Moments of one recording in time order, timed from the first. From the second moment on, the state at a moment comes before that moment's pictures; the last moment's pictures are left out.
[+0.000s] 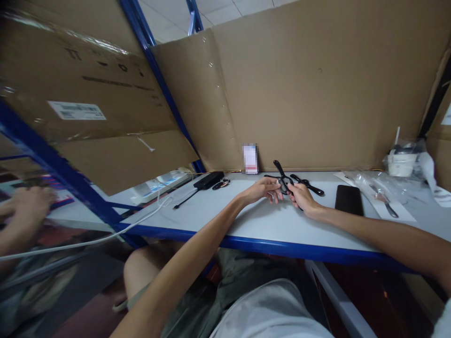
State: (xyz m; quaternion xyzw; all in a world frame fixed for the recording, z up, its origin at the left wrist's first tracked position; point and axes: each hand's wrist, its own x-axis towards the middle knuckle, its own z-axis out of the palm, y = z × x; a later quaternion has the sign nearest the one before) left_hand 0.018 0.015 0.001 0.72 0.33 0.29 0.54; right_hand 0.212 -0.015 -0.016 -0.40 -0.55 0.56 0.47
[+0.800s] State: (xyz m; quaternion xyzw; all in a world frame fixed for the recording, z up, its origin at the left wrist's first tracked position) left_hand 0.021 0.014 0.001 0.69 0.32 0.32 0.57; right_hand 0.211 -0.012 -0.022 -0.39 -0.61 0.53 0.45
